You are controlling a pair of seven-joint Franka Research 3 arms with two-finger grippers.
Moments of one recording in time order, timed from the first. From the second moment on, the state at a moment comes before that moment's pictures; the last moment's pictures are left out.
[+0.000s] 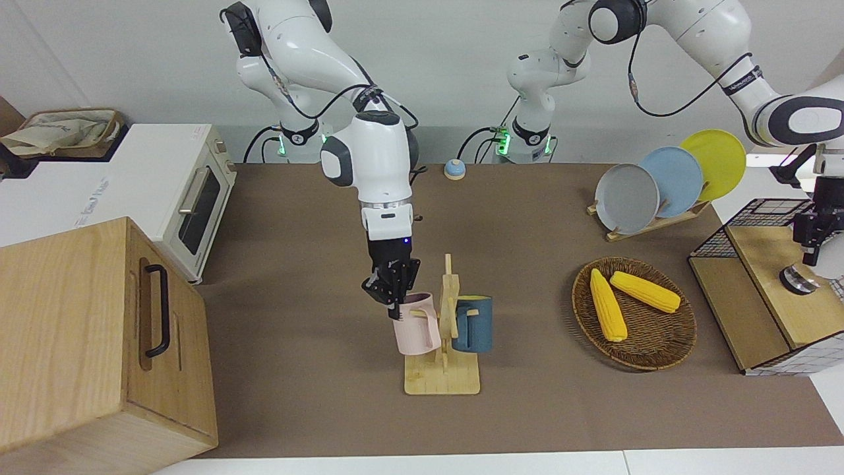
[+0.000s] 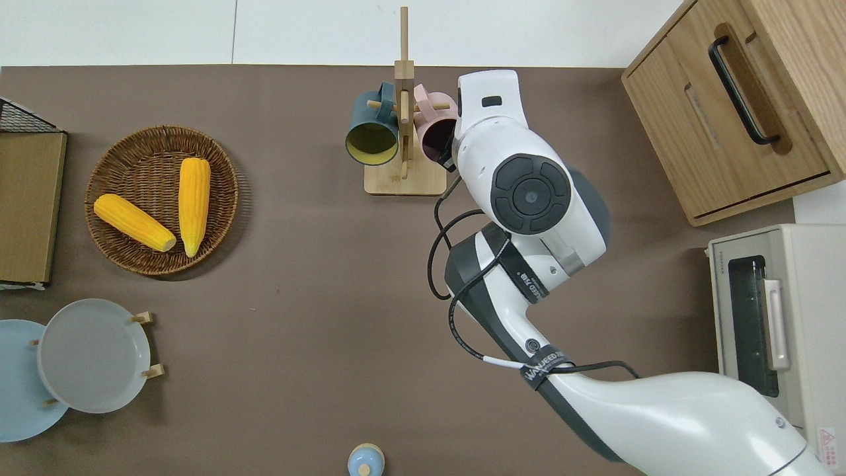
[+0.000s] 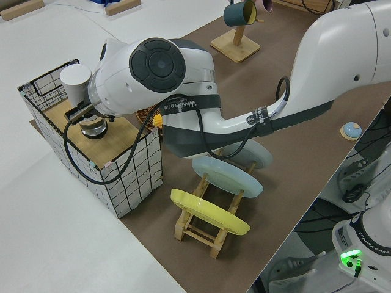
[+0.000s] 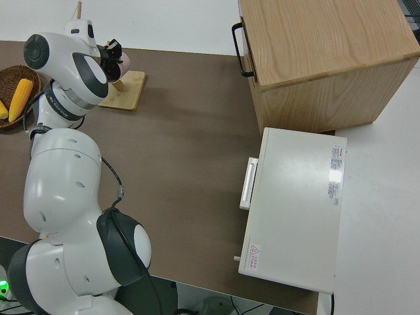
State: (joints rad) left arm 0.22 0.38 0.38 -1.60 -0.84 2.44 1.10; right arm 0.32 0.51 0.12 -1.44 -0.40 2.48 -0.22
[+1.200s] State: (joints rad) left arm 0.23 0.38 0.37 -1.59 -0.84 2.44 1.08; right arm 0.32 0.51 0.11 -1.43 -0.39 2.48 -0.21
